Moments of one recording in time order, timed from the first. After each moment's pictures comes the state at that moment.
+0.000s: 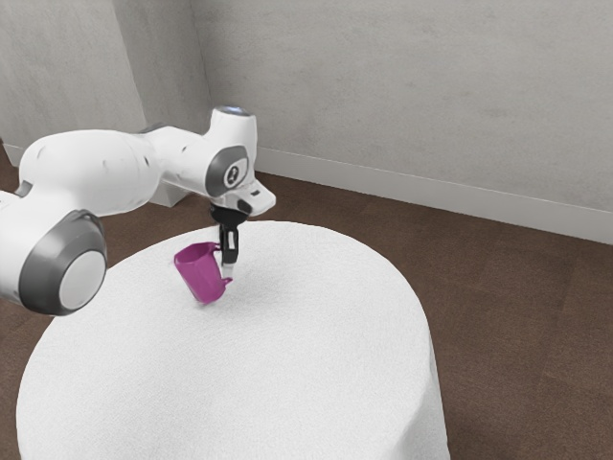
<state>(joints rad) -0.21 0.68 0.33 -1.42 -0.05 1.91 0.94</state>
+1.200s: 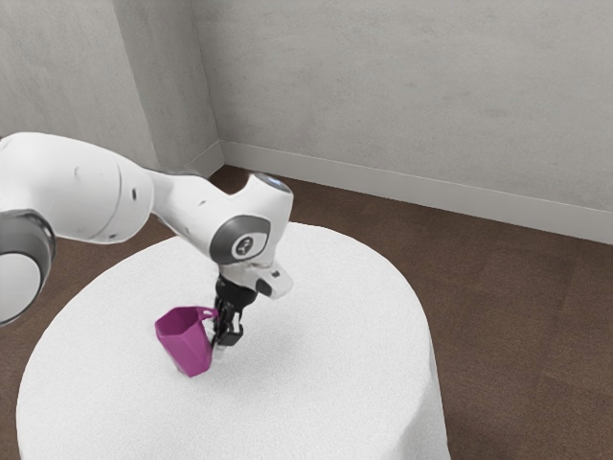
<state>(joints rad) -0.39 0.41 0.25 -1.93 0.12 1.88 0.57</state>
